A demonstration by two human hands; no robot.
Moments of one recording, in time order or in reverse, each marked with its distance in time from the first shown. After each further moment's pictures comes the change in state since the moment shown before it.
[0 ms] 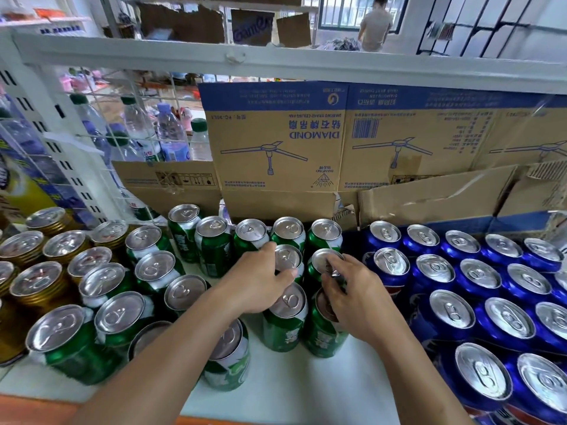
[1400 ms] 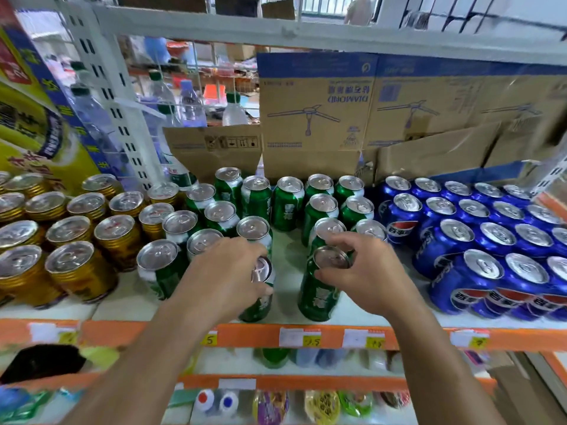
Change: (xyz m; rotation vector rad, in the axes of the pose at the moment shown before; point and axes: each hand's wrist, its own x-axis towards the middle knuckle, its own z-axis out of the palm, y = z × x) left_hand -0.143 -0.091 -0.034 0.335 0.180 0.202; right_hand -0.099 -0.110 0.025 -0.005 0.016 0.099
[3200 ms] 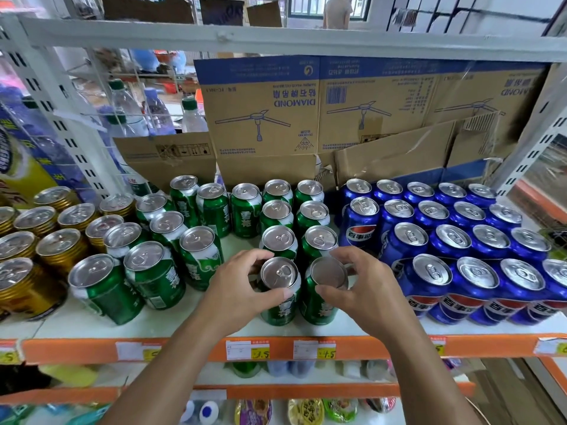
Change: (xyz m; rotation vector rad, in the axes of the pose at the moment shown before) left_hand 0.034 0.070 0.062 -0.675 0.067 -0.050; right_hand -0.007 0.091 -0.039 0.067 0.048 0.045
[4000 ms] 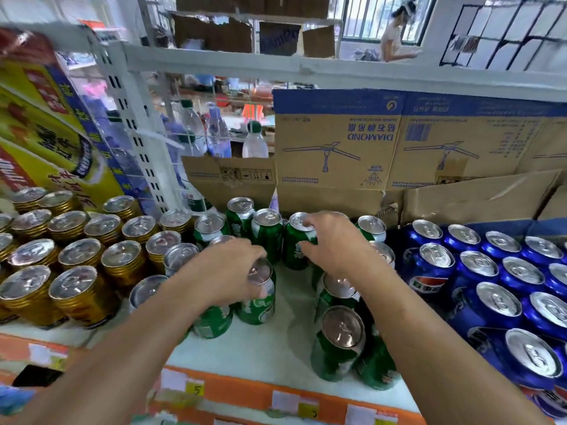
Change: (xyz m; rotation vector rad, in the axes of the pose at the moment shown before) left_hand 0.054 -0.014 -0.116 0.832 -0.215 -0.031; right_hand 0.146 -0.109 0.065 -0.470 -0.227 -0.332
